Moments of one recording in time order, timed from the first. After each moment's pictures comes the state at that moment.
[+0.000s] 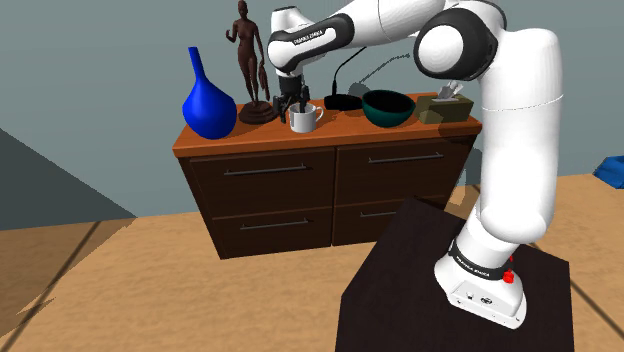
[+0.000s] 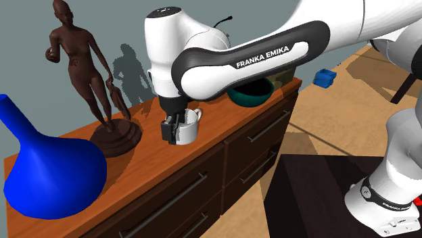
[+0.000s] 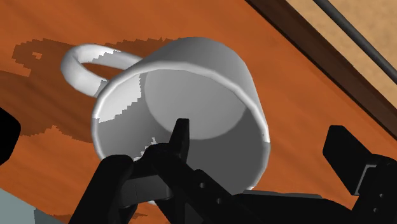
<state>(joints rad) -0.03 0.39 -0.08 -1.52 -0.04 1.96 0.06</state>
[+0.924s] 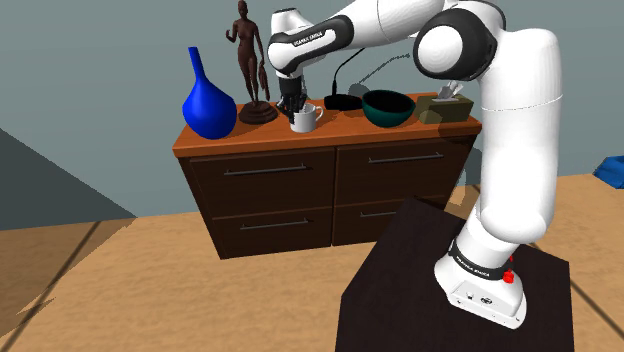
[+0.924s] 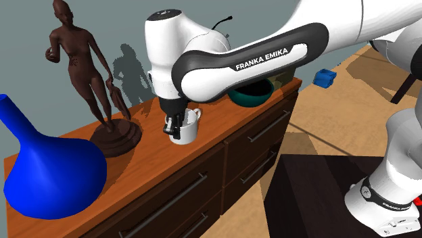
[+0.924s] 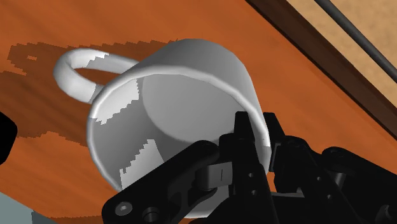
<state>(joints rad) -0.03 0.39 -0.08 -1.52 -0.04 1.97 0.06</state>
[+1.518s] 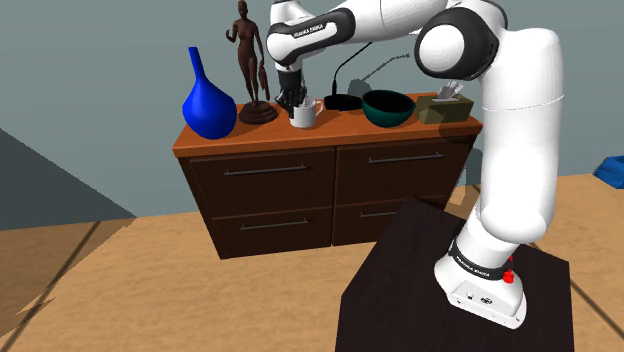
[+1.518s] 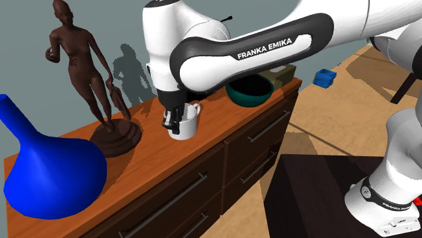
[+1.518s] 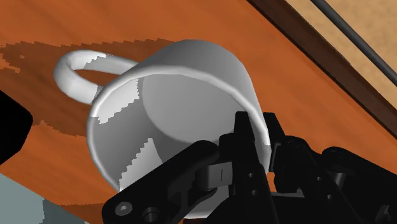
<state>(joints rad) -0.03 0.39 -0.08 -1.48 -0.04 1.92 0.05</state>
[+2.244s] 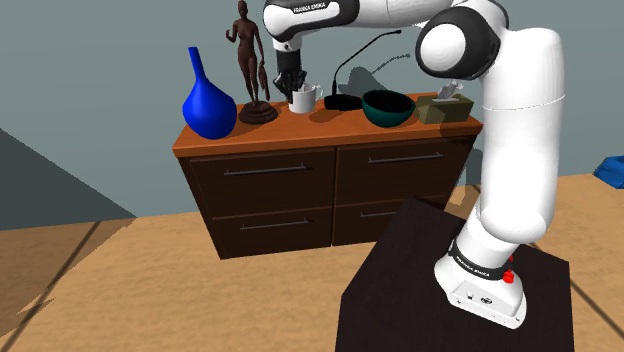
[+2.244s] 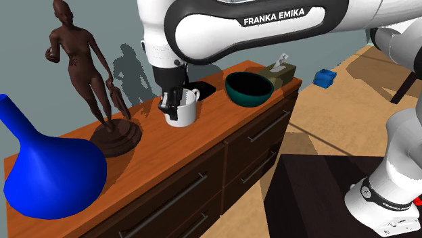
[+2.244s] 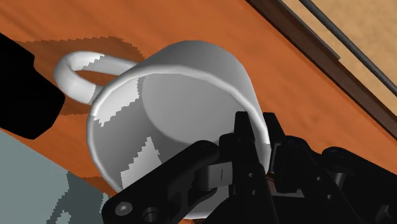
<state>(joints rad) -0.03 0.38 -0.08 -1.34 -0.04 1.78 0.05</state>
